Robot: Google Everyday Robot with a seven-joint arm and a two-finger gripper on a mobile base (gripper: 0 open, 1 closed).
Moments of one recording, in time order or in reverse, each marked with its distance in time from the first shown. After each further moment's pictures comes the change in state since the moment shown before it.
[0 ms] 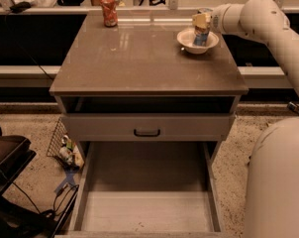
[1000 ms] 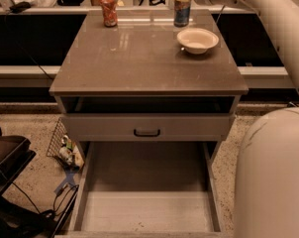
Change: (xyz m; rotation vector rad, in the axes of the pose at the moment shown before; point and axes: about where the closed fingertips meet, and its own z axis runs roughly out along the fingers) arm -0.095 0.084 -0.012 -0.137 -0.057 -0.119
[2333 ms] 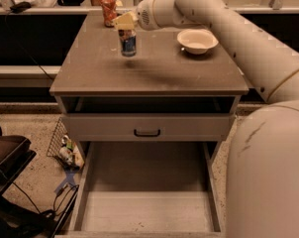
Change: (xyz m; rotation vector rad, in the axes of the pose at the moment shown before) arm 0.035 0.197 0.057 -0.379 0.102 0.041
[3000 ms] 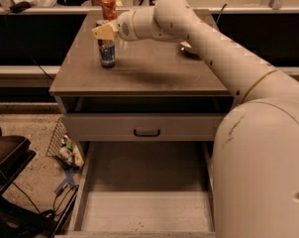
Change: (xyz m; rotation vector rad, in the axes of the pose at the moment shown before) arm 0.010 0.045 0.061 -0.125 -0.044 0.035
